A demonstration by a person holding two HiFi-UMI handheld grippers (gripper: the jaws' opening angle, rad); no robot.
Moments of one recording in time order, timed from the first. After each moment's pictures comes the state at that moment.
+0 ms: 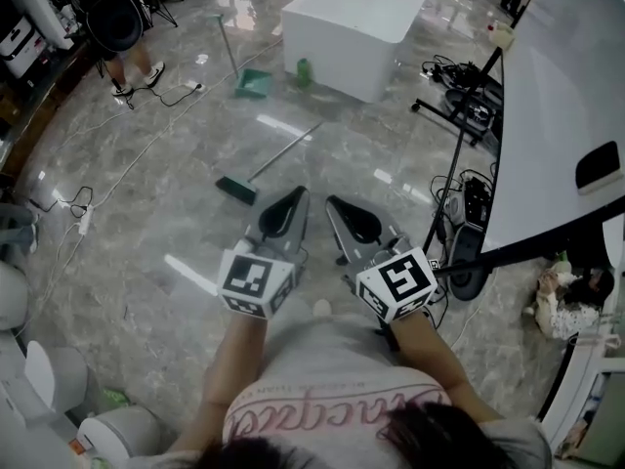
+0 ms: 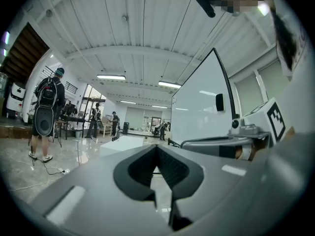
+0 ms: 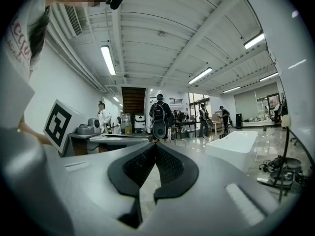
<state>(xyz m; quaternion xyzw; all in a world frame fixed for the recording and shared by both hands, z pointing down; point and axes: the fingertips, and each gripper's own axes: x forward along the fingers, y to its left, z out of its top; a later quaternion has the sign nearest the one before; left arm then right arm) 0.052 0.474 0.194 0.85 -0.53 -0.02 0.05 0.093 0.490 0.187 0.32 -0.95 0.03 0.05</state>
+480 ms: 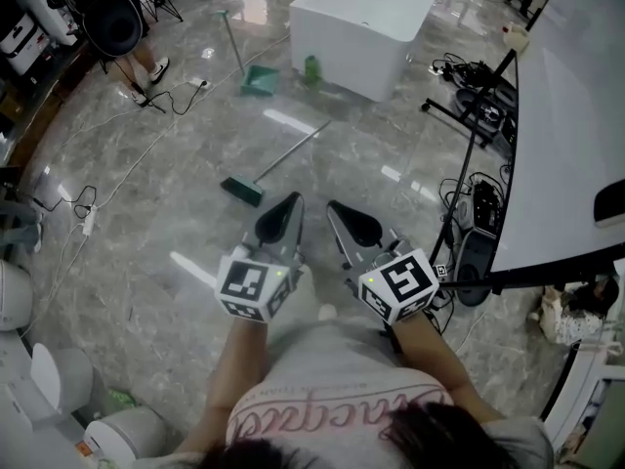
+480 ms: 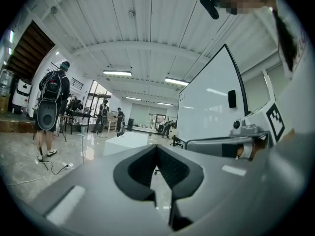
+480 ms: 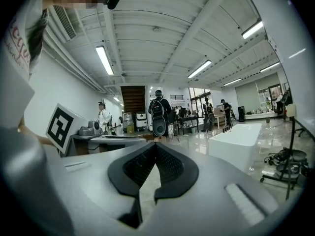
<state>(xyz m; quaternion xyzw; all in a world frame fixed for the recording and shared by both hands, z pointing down) 0.019 0.447 0.213 0.83 -0.55 -0.02 0.08 0.072 0.460 0.205 0.30 -0.95 0.07 0.06</state>
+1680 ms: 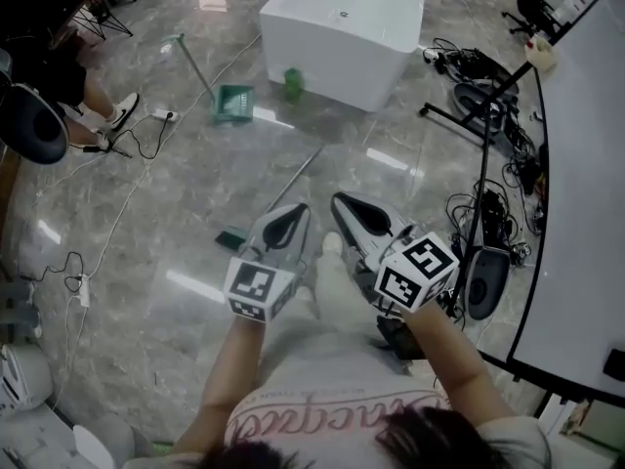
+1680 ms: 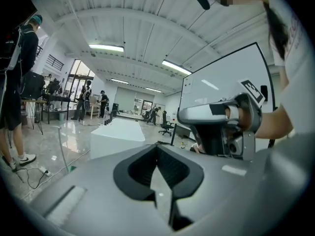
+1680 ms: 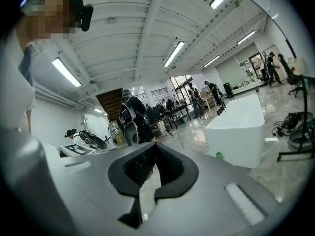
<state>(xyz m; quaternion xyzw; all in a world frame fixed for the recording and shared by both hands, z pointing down) -0.046 0.181 0.282 0.89 -0.44 0.05 0.13 -0.004 0.177 0.226 0.34 -0.92 0.22 0.02</state>
